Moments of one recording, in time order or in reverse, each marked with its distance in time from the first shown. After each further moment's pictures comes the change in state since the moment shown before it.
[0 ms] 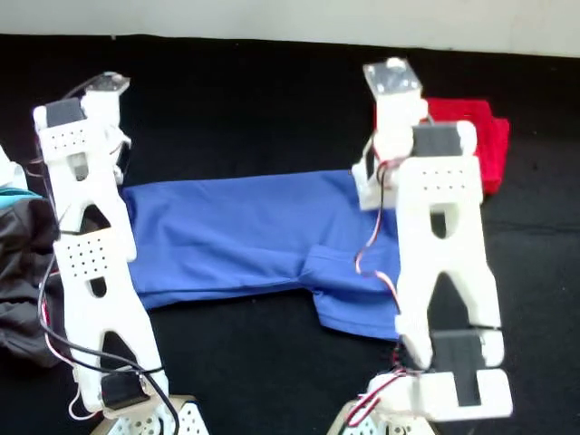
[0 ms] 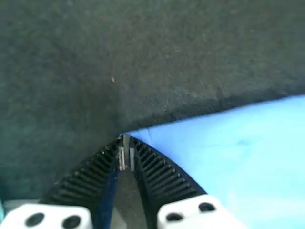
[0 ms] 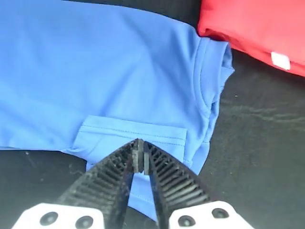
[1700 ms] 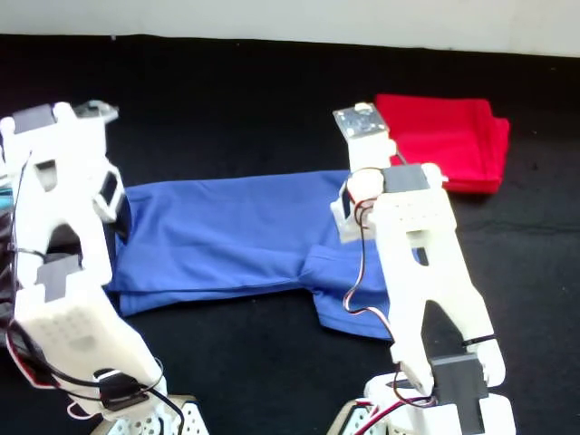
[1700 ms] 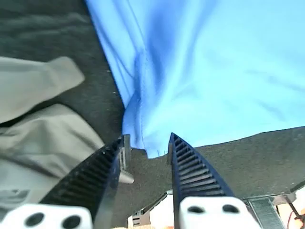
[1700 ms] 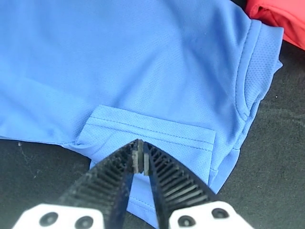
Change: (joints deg) left arm -2.8 -47.8 76.2 -9.1 -1.7; right arm -5.0 -5.4 18.0 -11.2 0.0
